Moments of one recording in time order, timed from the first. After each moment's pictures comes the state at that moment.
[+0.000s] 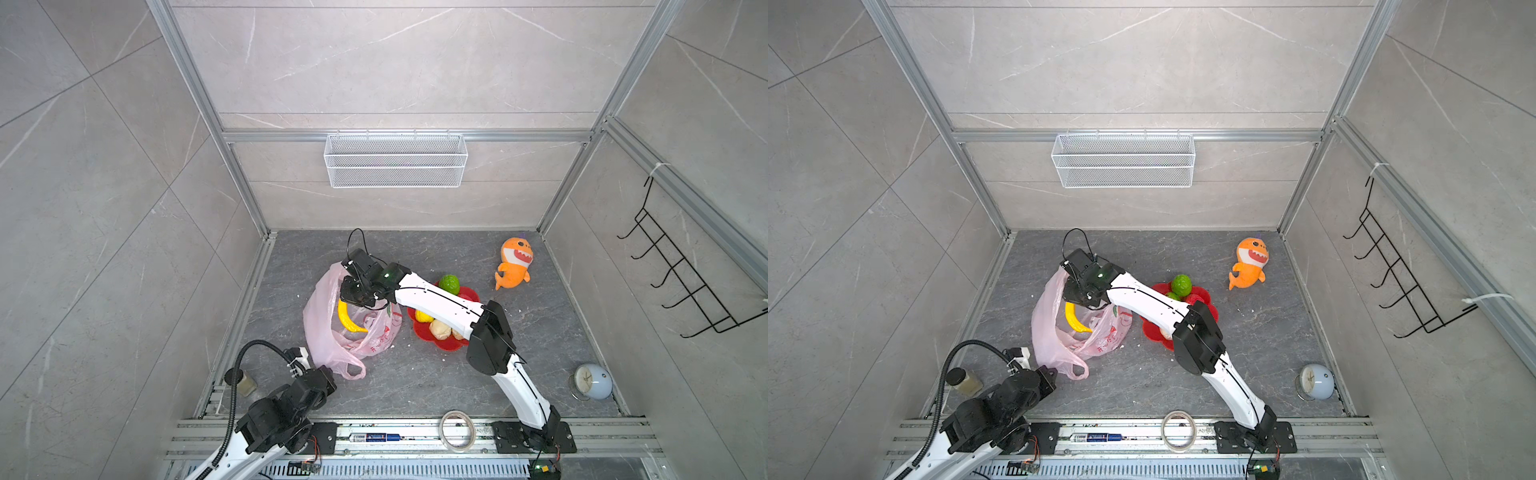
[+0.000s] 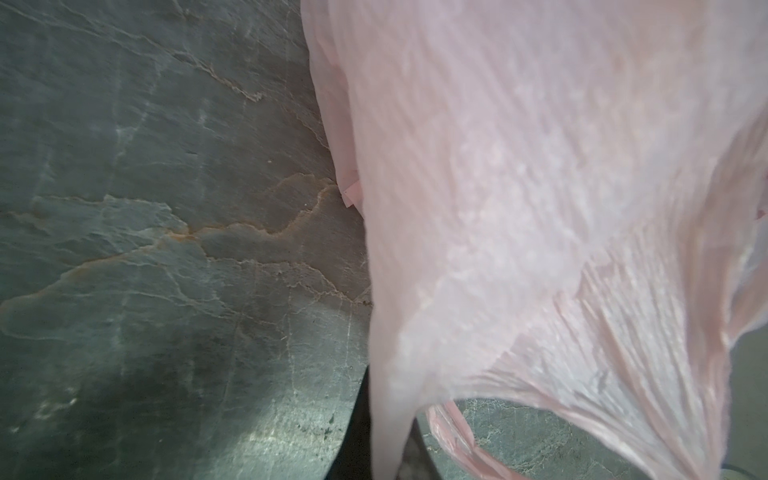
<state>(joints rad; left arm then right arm) -0.84 0.11 0.22 -0.92 -0.36 -1.22 0.94 2.32 2.21 -0.76 -0.07 1.00</state>
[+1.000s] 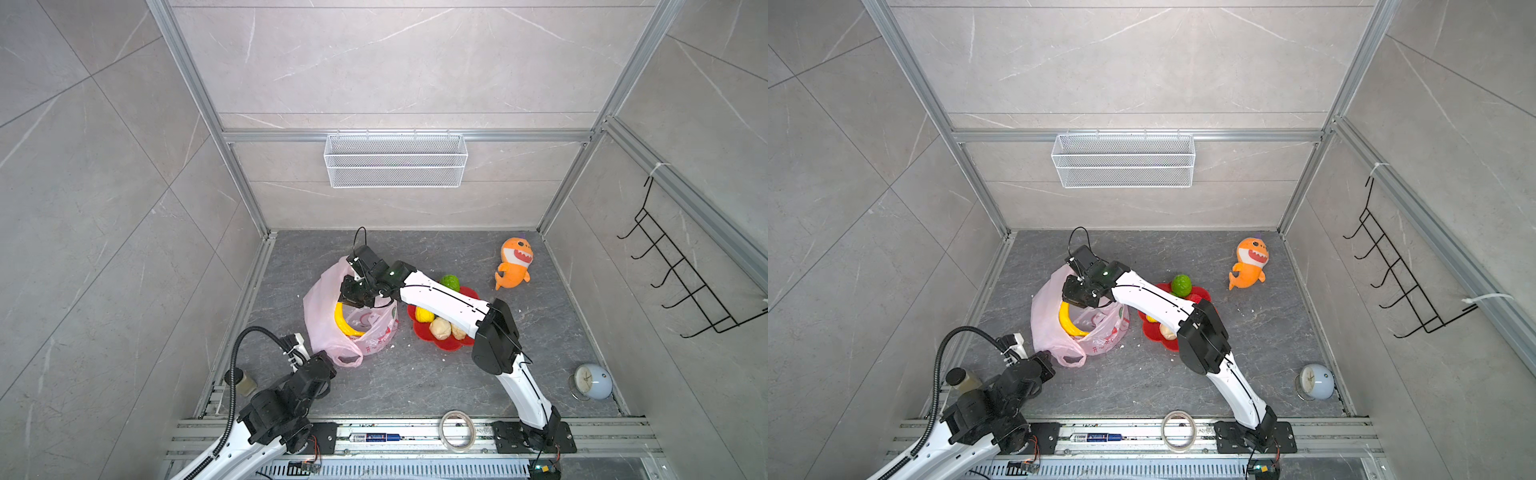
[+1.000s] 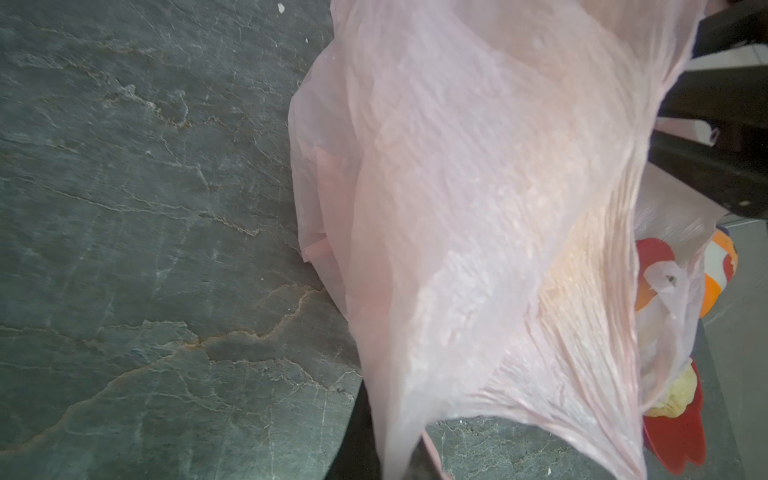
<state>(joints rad) -0.84 0.26 0.31 -0.78 -0.58 -1.11 0.92 2.27 2.16 -0.71 -0.27 1.02</state>
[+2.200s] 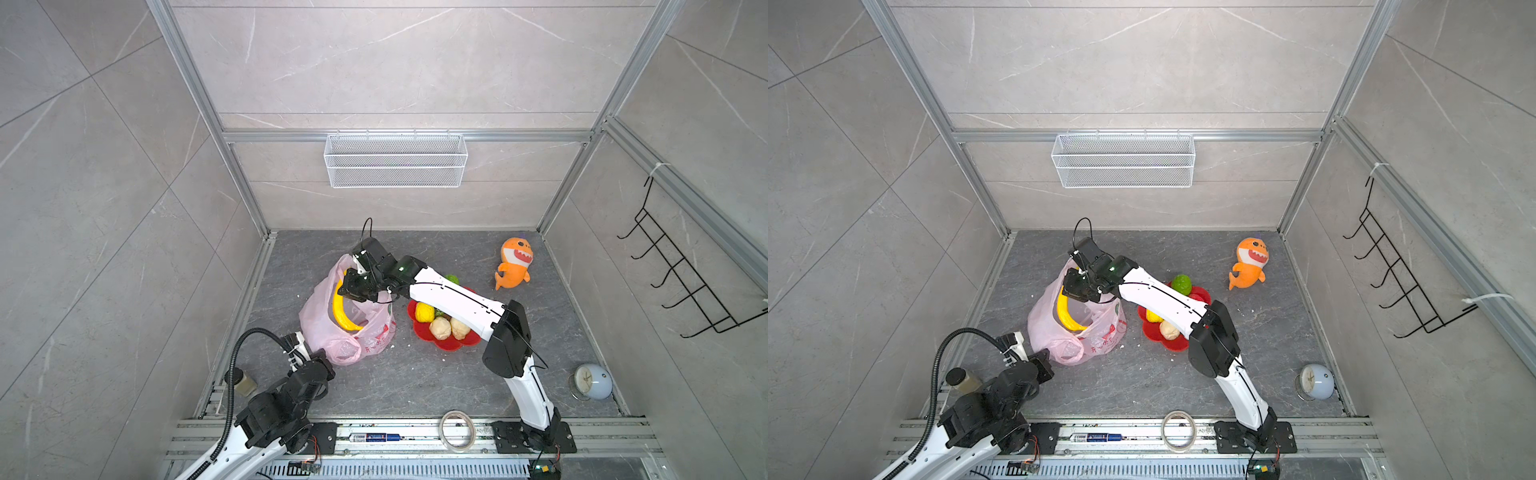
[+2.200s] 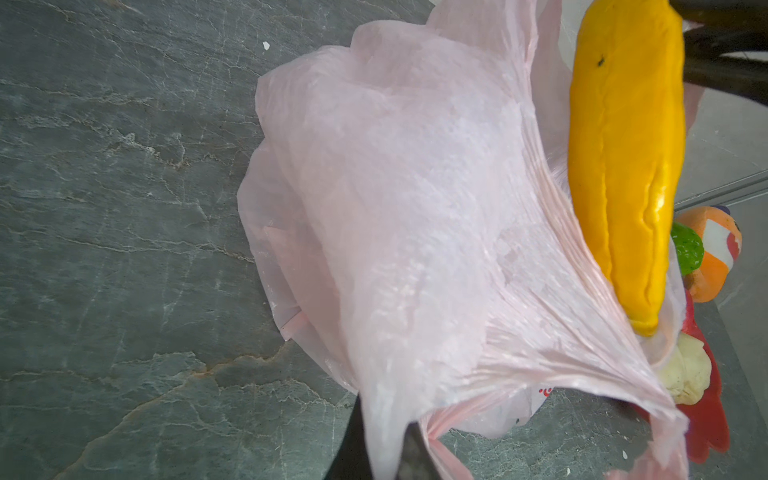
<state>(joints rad) -0.84 0.23 0.30 -0.76 -0.59 -1.00 0.92 2.19 2.13 -0.71 -0.27 0.99</state>
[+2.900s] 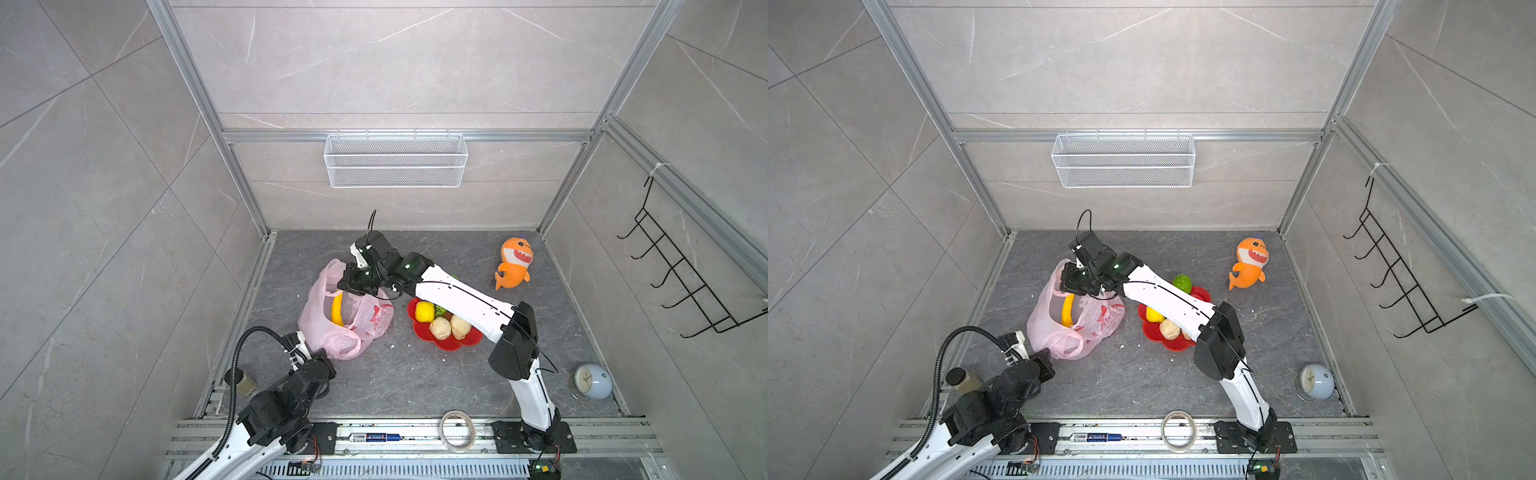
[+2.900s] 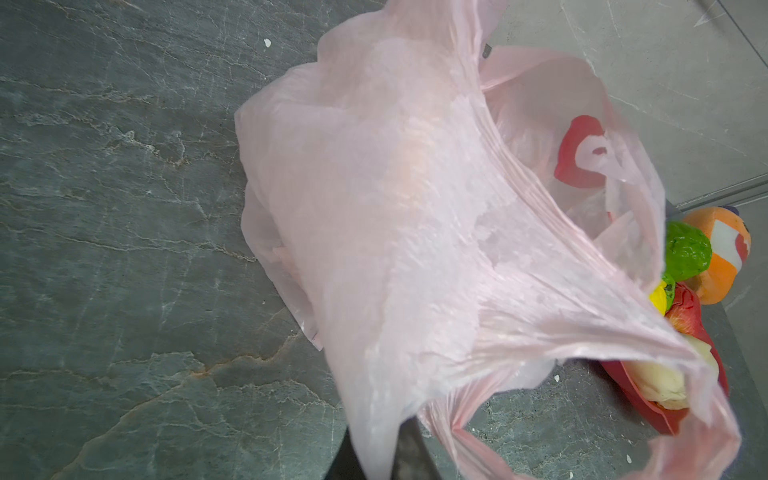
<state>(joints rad) -0.84 0.26 0.30 -0.75 -0.59 -1.01 0.92 2.14 2.13 -0.67 -0.28 0.91</state>
